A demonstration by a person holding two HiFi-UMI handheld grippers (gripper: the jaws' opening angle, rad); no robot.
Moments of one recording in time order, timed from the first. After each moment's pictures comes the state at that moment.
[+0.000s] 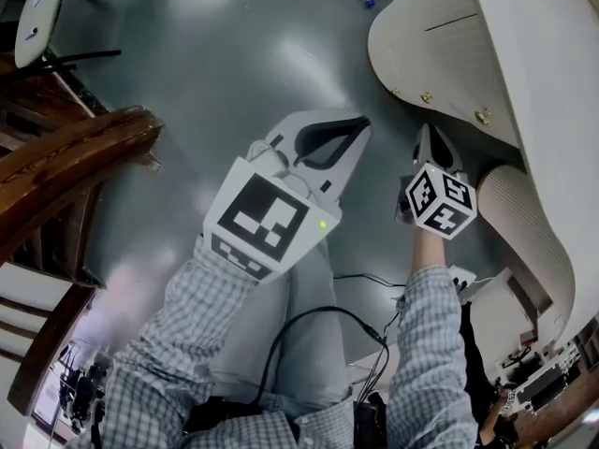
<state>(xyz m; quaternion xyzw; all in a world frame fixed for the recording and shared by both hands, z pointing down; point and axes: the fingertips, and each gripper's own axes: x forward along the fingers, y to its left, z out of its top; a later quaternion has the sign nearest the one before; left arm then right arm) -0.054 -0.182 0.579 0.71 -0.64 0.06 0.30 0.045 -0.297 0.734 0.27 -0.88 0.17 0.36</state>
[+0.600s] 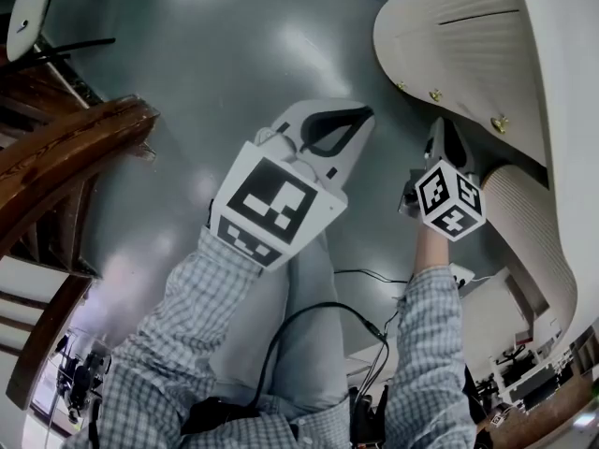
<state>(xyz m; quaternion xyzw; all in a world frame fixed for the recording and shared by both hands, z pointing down) -0.056 -0.194 0.625 0.70 -0.64 0.07 0.32 0.050 -0.323 0.745 0.32 -0.87 0.17 0.32</state>
